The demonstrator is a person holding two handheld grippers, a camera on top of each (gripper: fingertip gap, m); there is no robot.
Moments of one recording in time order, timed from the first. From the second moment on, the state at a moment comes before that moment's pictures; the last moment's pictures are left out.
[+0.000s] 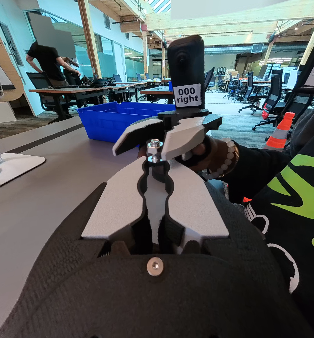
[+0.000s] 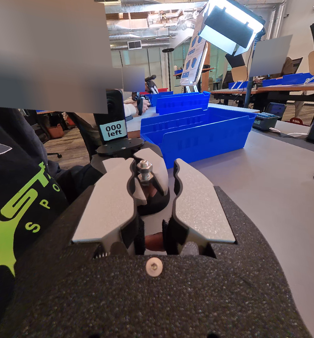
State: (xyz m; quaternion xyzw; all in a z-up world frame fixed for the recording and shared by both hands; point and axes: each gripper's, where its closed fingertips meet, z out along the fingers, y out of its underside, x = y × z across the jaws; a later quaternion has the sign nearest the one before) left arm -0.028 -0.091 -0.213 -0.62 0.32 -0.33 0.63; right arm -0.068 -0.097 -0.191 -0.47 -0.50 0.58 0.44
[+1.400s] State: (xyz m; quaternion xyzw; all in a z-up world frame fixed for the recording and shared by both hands) left arm -0.027 -0.093 -0.213 -0.62 0.33 -0.33 0.63; right arm -0.033 -0.075 -0.184 -0.48 -0.47 0.56 0.48
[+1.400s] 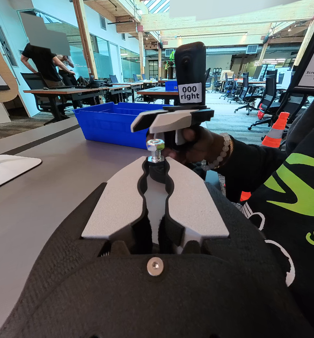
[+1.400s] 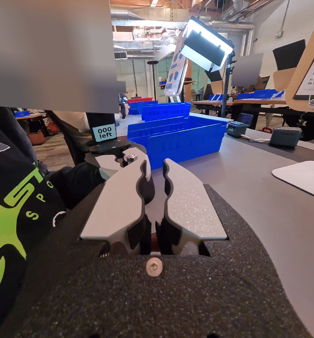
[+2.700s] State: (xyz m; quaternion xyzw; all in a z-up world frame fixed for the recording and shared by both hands) left arm -0.025 -0.093 -0.214 -0.62 0.34 -0.33 0.63; right arm -0.050 -0.100 -0.181 -0.44 -0.51 0.59 0.45
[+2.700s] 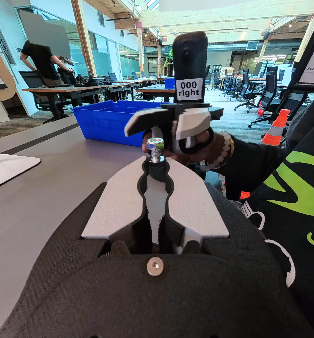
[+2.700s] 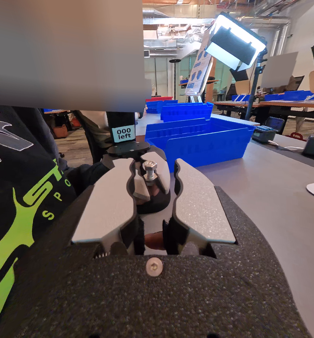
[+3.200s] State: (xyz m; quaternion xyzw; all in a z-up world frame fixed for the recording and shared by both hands) left arm -0.026 -0.093 -0.214 -0.62 0.33 -0.33 0.63; right arm -0.048 -0.092 -0.186 -0.45 -0.51 0.57 0.46
